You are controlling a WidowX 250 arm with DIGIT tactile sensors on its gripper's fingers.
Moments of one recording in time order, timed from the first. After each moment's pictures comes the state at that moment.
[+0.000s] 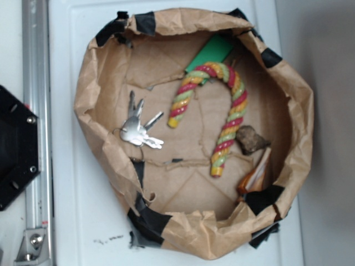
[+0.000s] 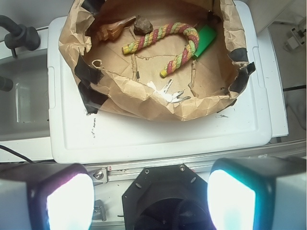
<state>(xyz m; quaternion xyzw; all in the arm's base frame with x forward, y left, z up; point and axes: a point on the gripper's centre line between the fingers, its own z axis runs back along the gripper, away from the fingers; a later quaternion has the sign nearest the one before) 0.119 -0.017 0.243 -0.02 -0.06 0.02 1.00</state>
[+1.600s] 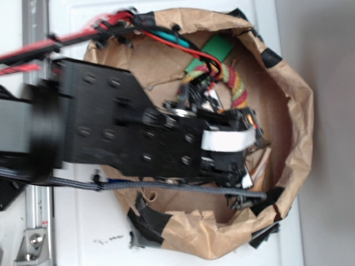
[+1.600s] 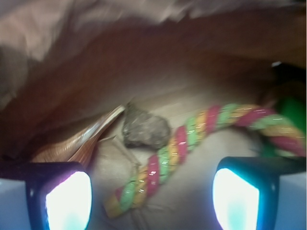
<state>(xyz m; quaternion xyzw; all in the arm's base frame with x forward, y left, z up) 0.300 -0.035 0.075 0.00 -0.18 0.12 0.98</state>
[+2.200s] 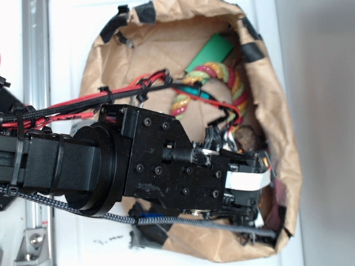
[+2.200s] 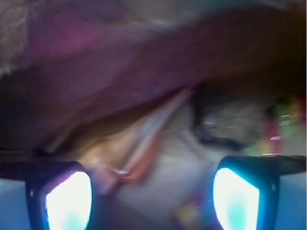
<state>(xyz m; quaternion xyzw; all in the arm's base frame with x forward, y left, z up) 0.313 -0.079 0.062 -0.08 -0.19 0.11 0.97</state>
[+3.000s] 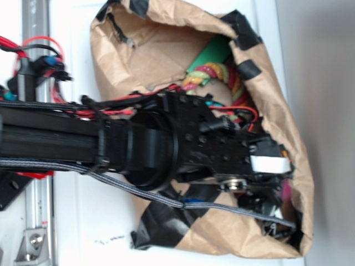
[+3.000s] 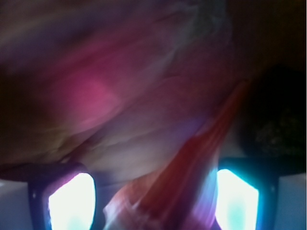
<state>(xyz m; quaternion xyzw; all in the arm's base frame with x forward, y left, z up) 0.341 -0.083 0.031 -0.10 -0.18 0.10 0.97</state>
